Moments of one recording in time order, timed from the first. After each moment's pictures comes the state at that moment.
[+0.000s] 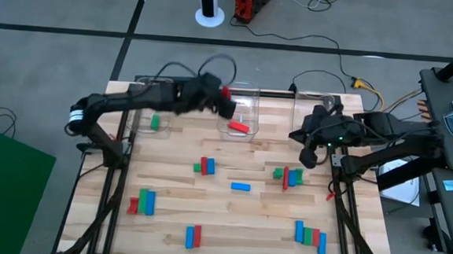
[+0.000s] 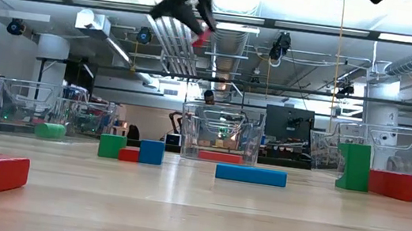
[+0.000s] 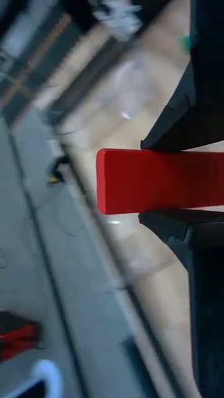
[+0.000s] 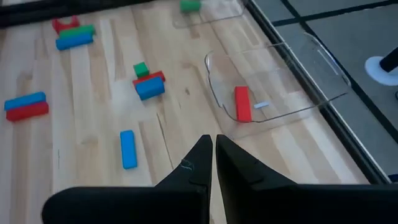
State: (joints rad) left arm 0.26 1.60 1.54 -0.57 -0.42 -0.55; right arm 0.10 1.05 1.30 -1.01 0.30 0.28
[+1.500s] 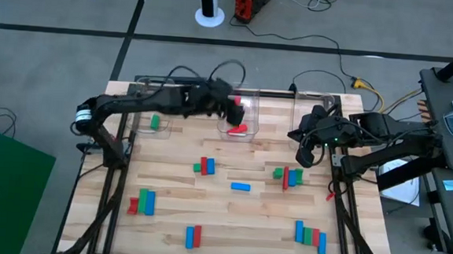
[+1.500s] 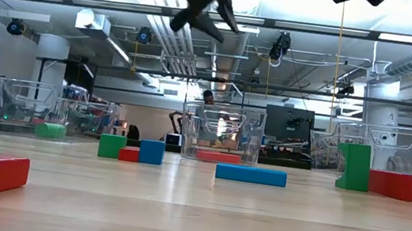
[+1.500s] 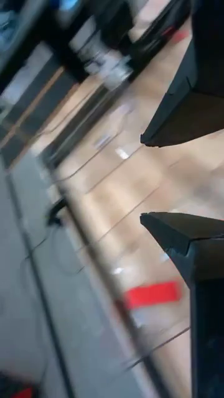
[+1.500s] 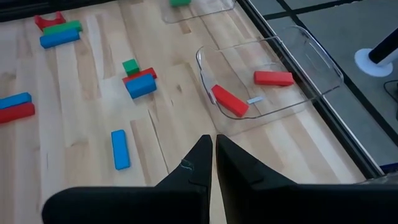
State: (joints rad) left arm 0.20 1.65 1.54 -0.49 -0.29 -0.56; right arm 0.10 1.07 1.30 -1.01 0.33 0.30
